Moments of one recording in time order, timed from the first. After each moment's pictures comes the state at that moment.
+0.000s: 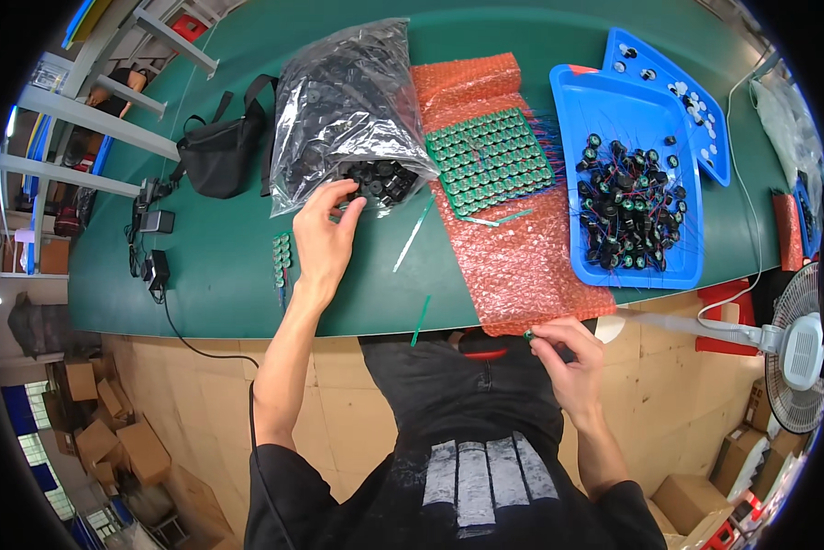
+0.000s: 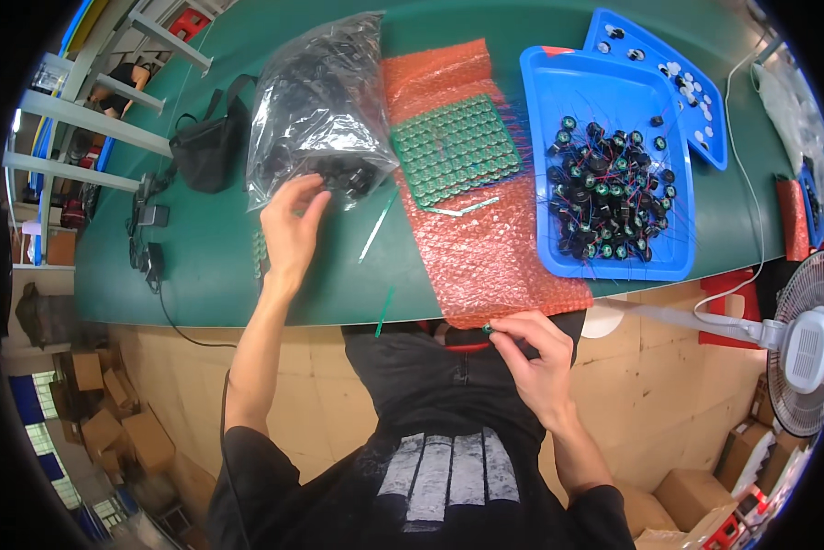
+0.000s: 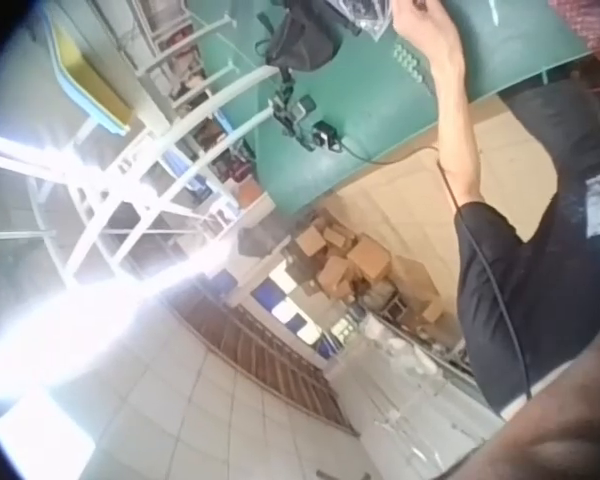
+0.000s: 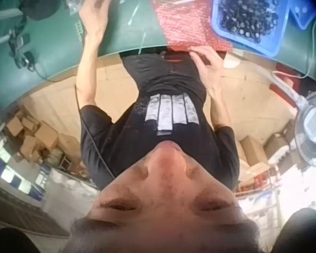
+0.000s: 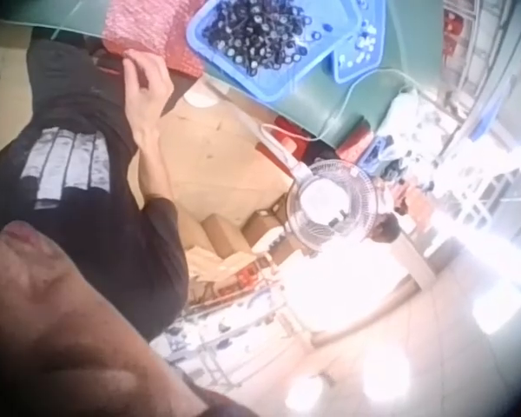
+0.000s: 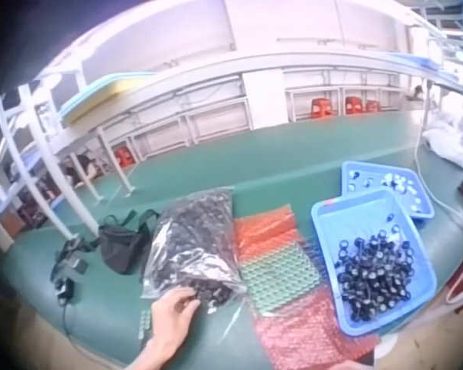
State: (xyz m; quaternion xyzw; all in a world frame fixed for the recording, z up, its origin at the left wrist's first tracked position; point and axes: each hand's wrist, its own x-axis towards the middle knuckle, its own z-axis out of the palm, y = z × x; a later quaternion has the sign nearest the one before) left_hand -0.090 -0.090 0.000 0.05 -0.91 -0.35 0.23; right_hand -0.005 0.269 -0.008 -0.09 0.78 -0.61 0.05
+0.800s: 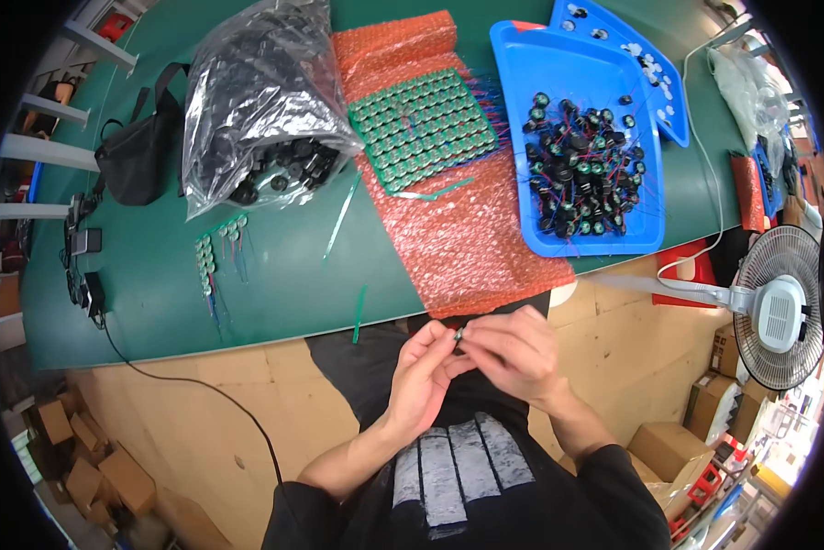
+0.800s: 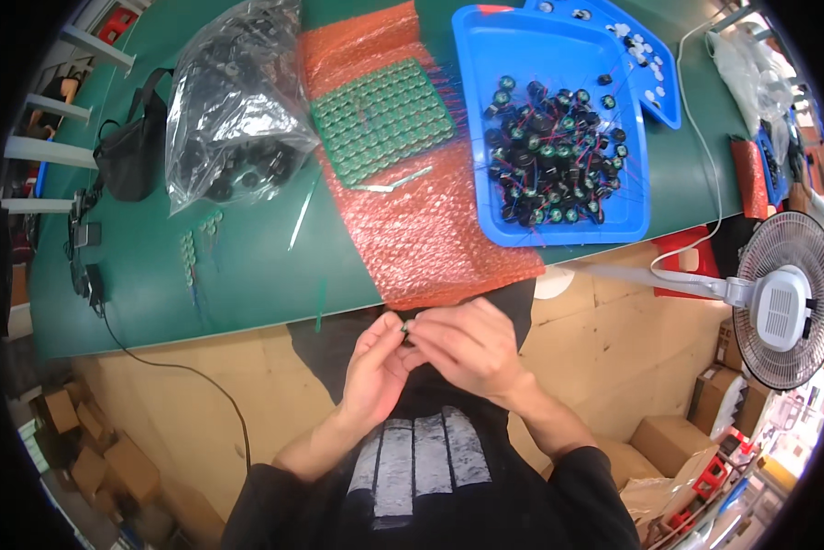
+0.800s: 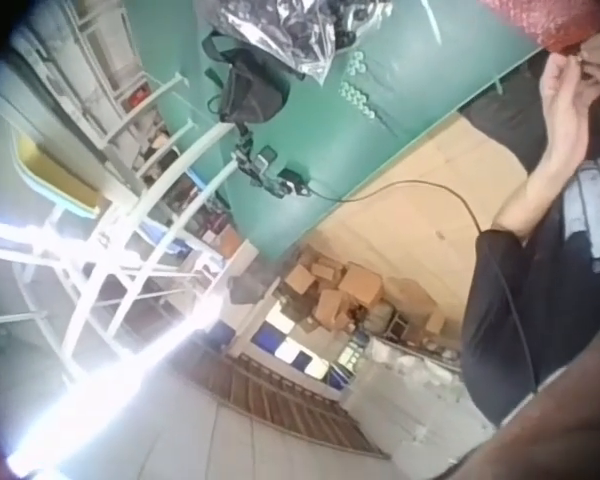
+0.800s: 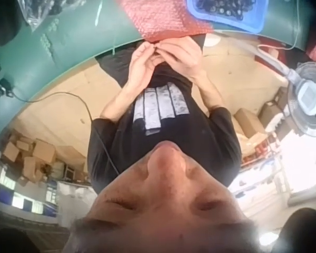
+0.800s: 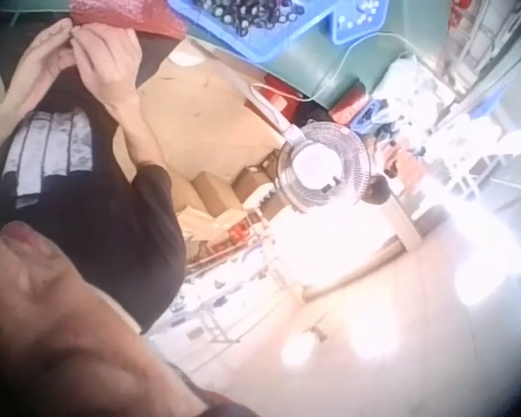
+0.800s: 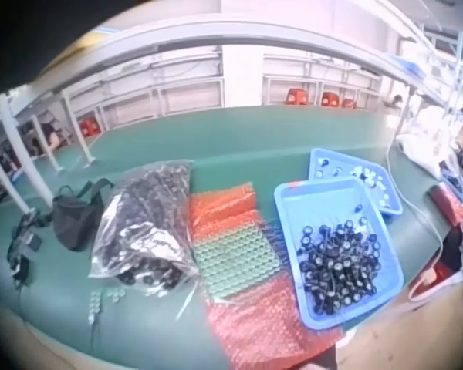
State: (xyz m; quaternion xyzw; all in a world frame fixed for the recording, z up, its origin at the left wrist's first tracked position) left_hand 0.051 0.103 -0.020 0.21 -0.23 -0.94 -0.14; right_hand -0.012 0.258 -0.003 -0.33 0.82 -0.44 -0.13
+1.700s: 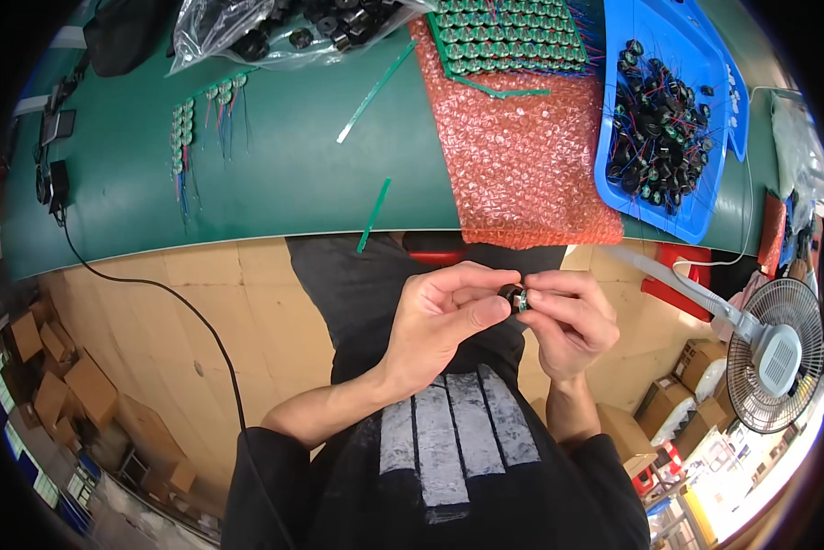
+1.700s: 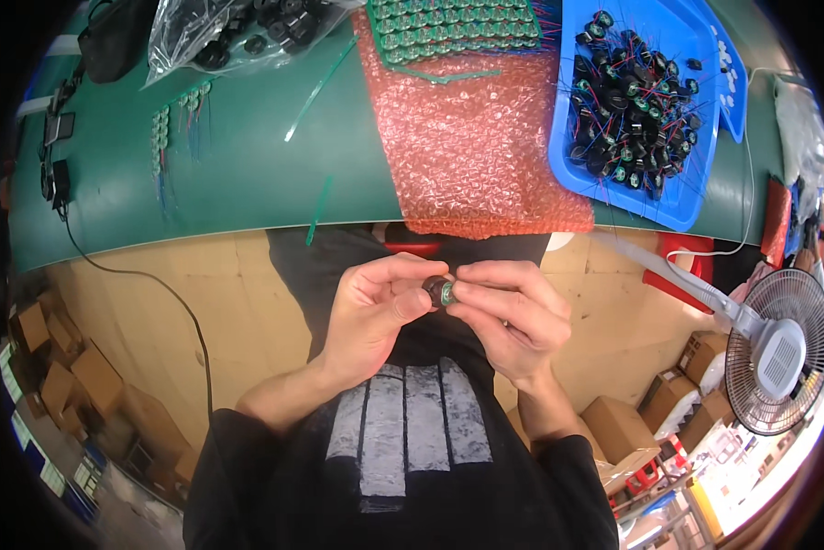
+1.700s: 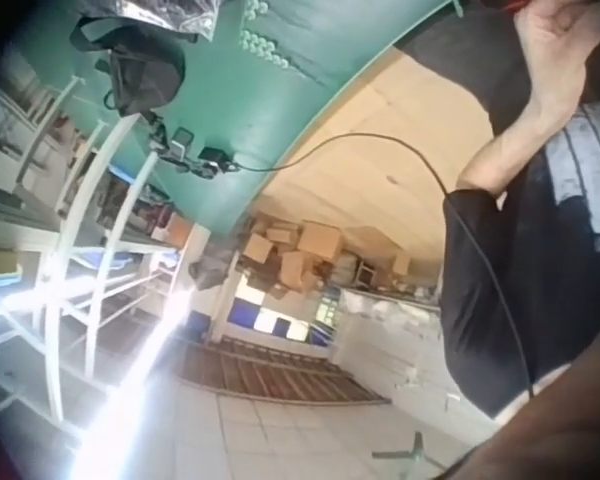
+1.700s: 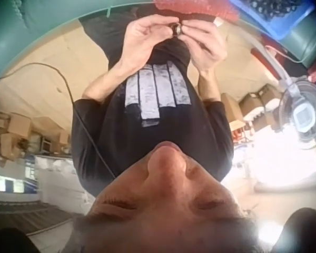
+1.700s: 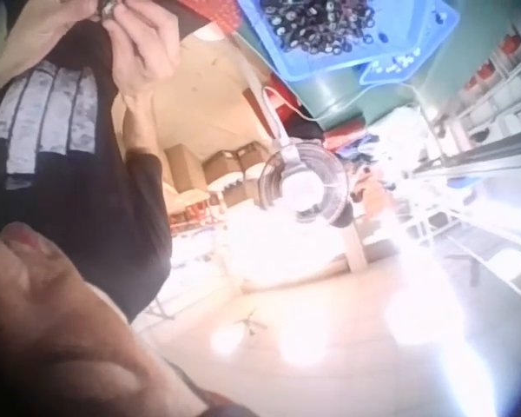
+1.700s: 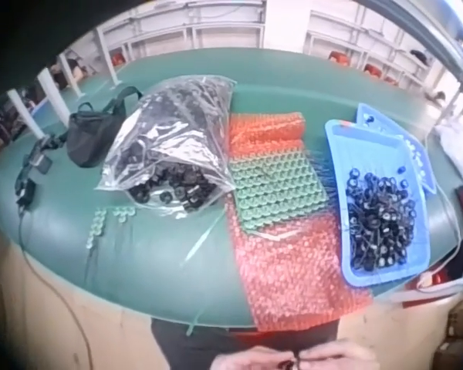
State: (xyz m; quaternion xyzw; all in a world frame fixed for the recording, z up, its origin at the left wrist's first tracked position) left_hand 0.061 0.096 -0.018 0.16 -0.30 -0.93 -0.11; right_hand 0.007 0.270 -0.006 -0.25 0.79 -0.56 -0.01
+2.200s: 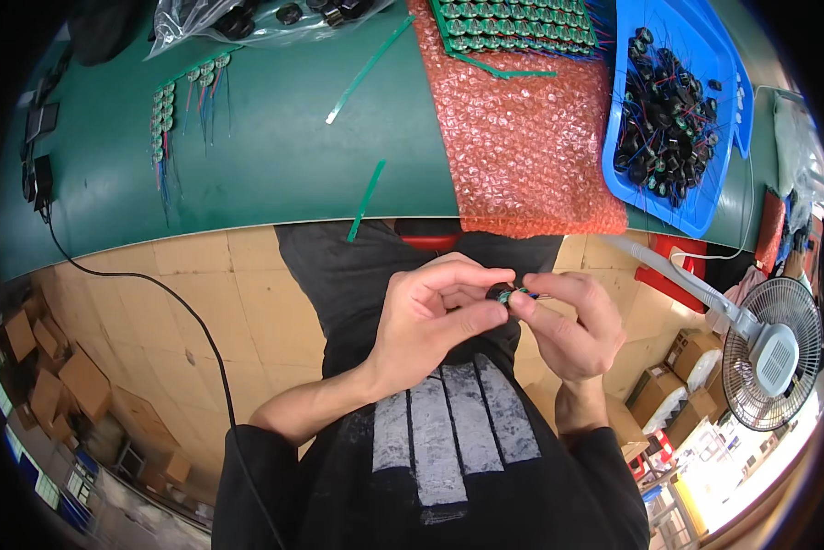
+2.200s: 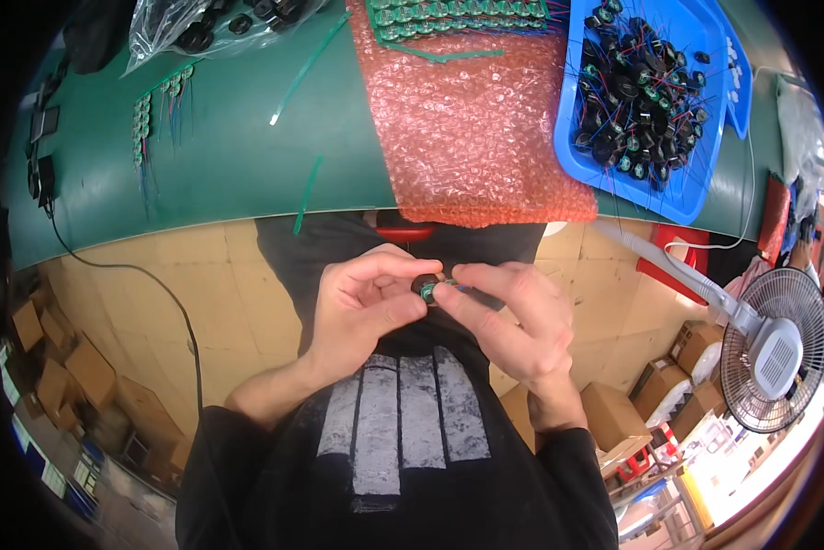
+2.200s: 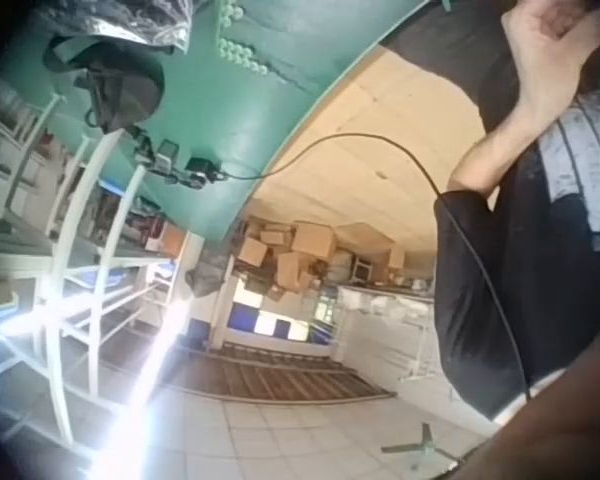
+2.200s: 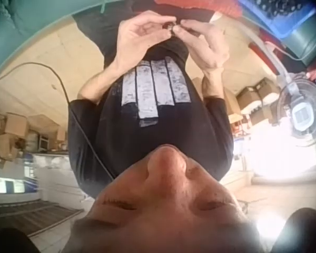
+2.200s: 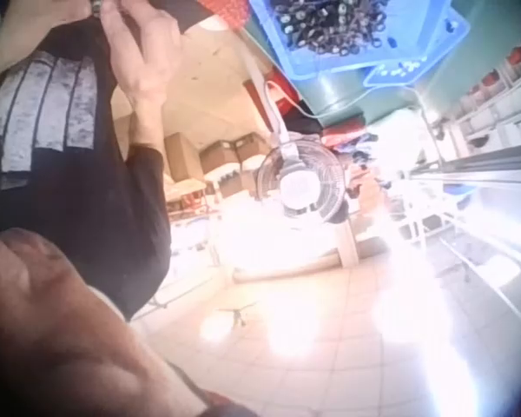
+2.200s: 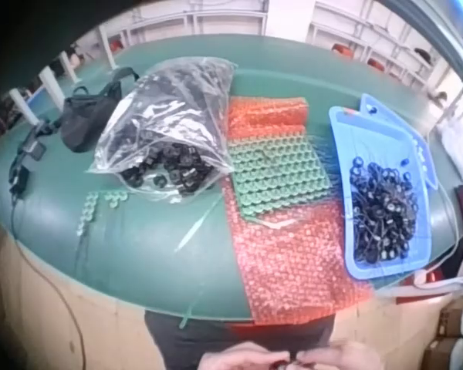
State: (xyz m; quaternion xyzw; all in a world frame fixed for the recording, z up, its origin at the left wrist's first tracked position) left_hand 0.064 0.084 -0.013 0.14 -0.41 -0.89 -0.11; right_hand 0.001 0.273 0.009 -0.36 0.84 -0.39 -0.05
